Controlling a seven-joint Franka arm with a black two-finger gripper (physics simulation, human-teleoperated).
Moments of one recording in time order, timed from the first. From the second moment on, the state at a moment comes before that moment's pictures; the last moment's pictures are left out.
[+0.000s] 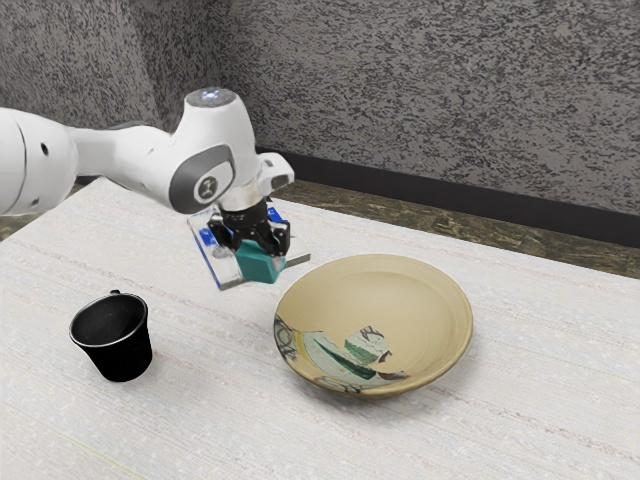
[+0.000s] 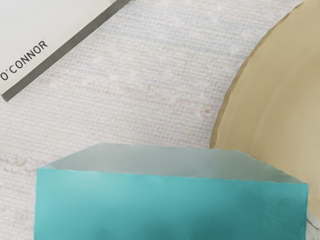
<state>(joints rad) -0.14 0.17 0.03 -1.94 0.08 2.26 -0.34</state>
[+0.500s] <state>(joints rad) -0.38 0.48 0.04 -1.72 0.00 2.29 -0.36</state>
